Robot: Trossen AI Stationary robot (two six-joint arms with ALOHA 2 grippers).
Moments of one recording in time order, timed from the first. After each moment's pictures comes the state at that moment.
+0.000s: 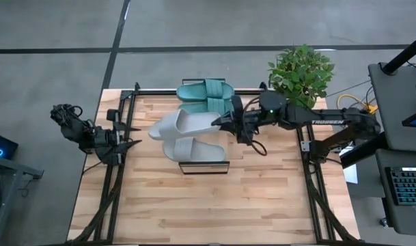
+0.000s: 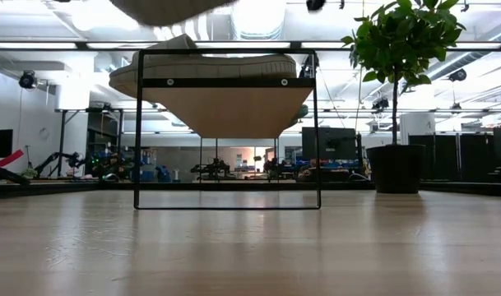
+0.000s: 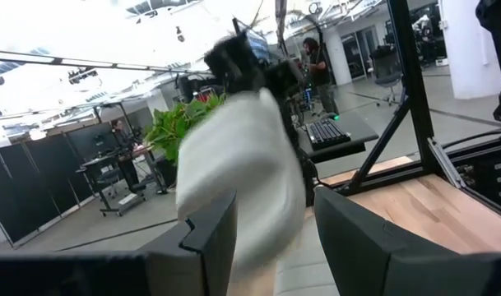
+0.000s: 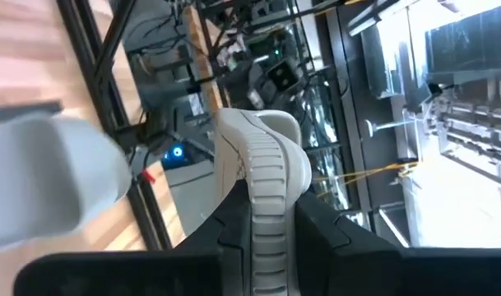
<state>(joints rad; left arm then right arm) -0.67 0.27 0.55 -0.13 -0.74 0.43 -0.10 1.36 1.18 0.11 -0.27 -1.33</state>
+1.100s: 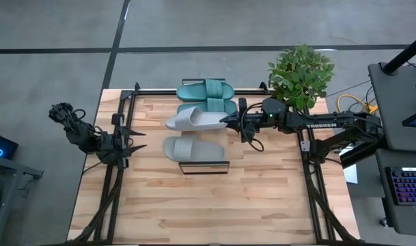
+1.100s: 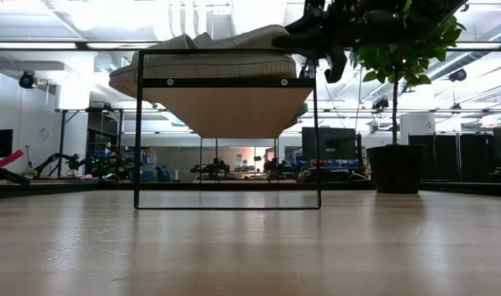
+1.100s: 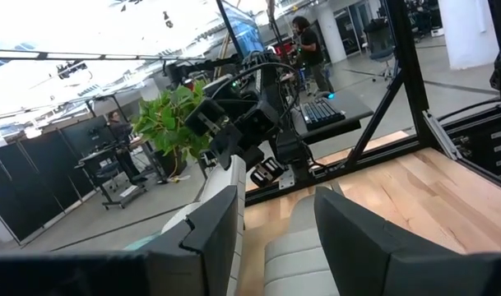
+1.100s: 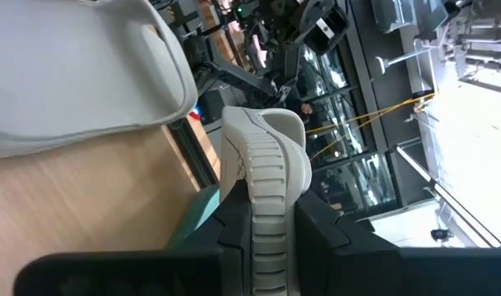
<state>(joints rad) -0.67 0.36 0.55 -0.13 -0.74 0.43 -0.24 1.31 0.76 0.46 -0.27 -1.20</state>
